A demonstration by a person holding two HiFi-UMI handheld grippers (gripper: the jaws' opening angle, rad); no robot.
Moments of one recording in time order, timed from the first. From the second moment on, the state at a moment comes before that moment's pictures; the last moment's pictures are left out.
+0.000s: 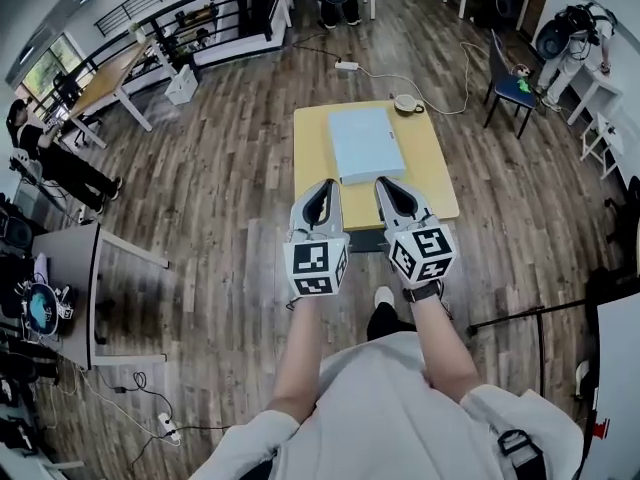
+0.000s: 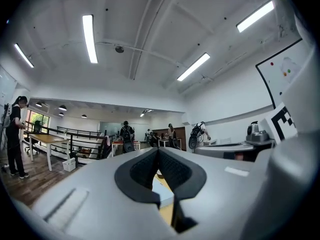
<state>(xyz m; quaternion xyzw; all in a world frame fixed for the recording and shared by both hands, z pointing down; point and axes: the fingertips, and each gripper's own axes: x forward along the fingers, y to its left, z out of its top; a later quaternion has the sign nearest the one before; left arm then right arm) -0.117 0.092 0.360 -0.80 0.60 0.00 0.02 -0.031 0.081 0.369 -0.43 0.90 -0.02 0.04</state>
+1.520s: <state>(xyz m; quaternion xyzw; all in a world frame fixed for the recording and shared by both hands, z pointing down) -0.163 -0.268 0.497 -0.80 0.57 -0.04 -0.18 -0.041 -0.271 0.492 -0.48 0.86 -0.14 -0.10</state>
